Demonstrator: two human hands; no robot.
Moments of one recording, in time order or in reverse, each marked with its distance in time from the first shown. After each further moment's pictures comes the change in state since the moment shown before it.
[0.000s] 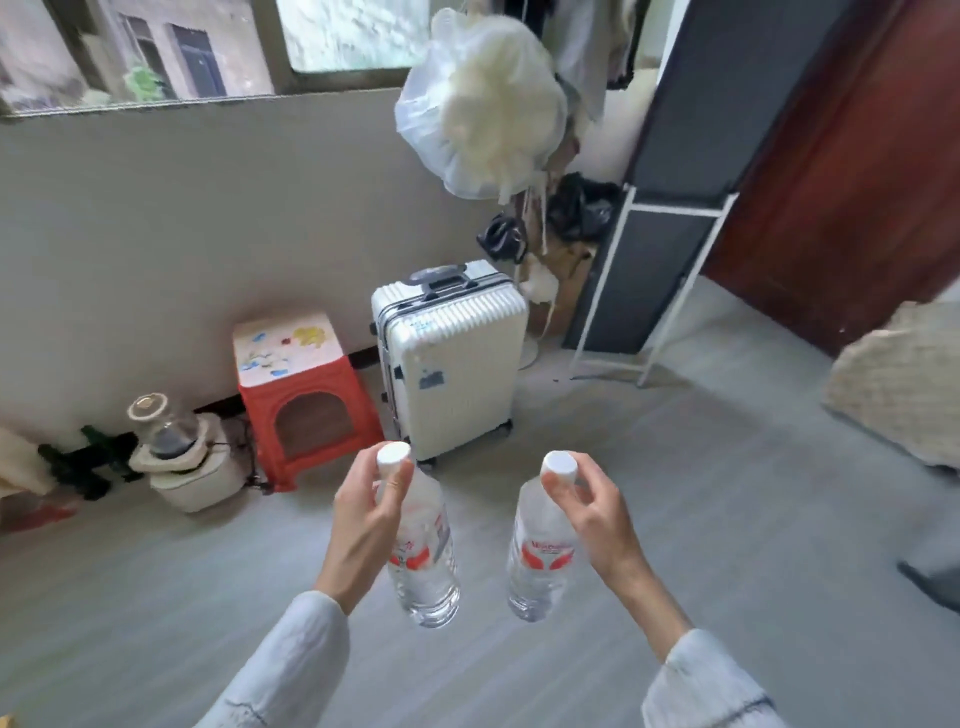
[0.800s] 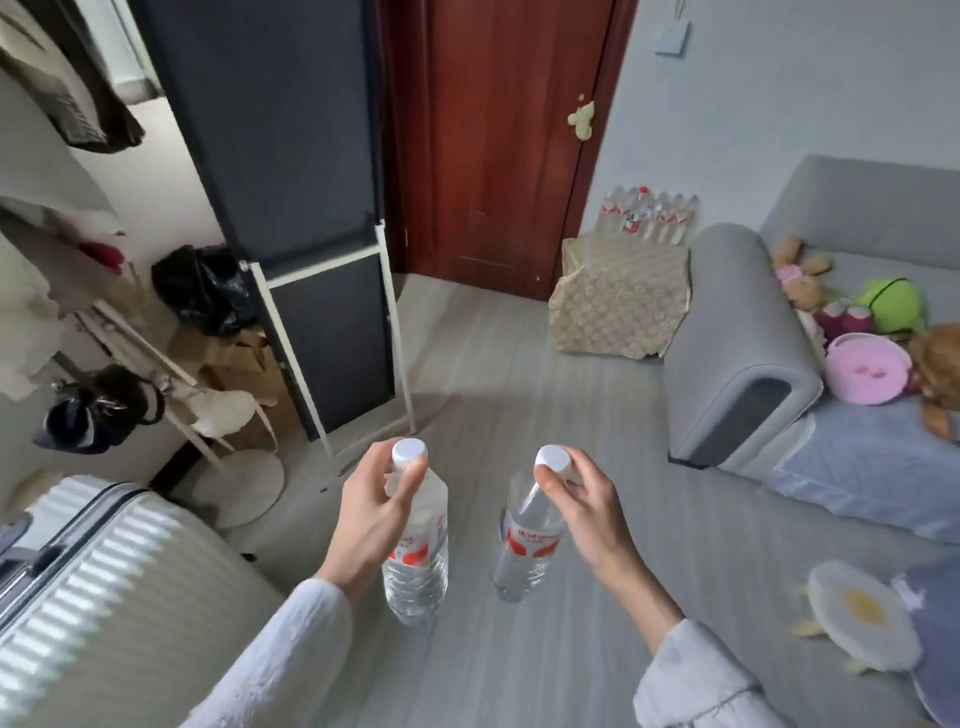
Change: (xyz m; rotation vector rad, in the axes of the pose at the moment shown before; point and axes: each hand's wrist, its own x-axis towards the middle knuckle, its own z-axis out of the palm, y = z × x) left_hand 0.304 0.110 0.472 0.035 -0.776 0.171; right_hand 0.254 0.079 -0.349 0.082 0.782 0.162
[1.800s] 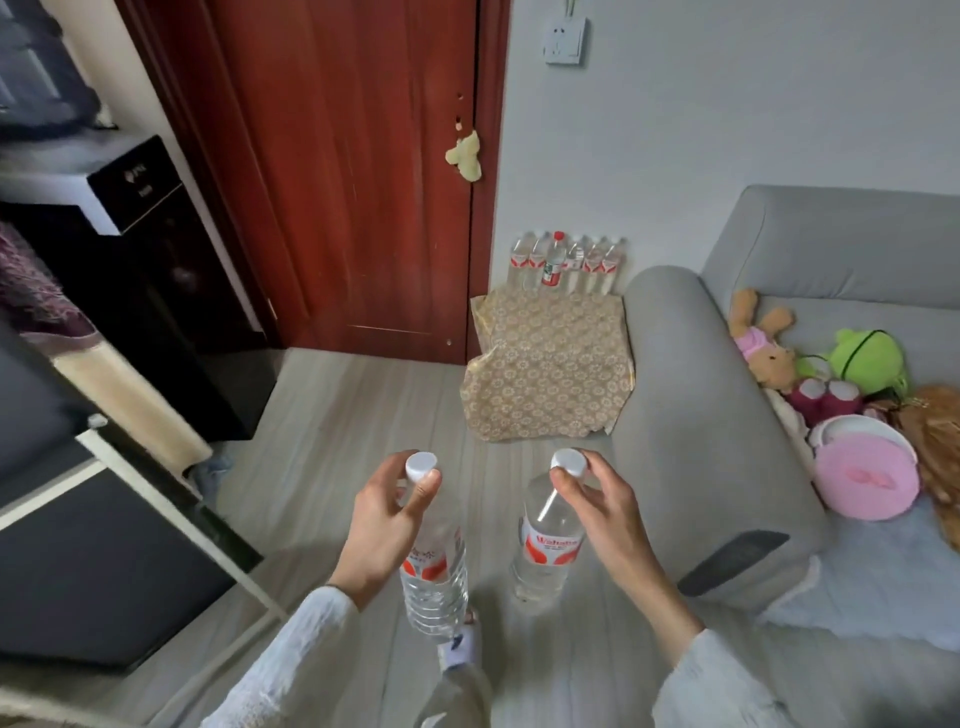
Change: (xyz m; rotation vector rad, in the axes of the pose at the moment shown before) left_hand 0.527 0.068 0.319 0.005 -0.246 0.003; right_hand 0.539 0.032 -0.217 -0.052 0.181 0.038
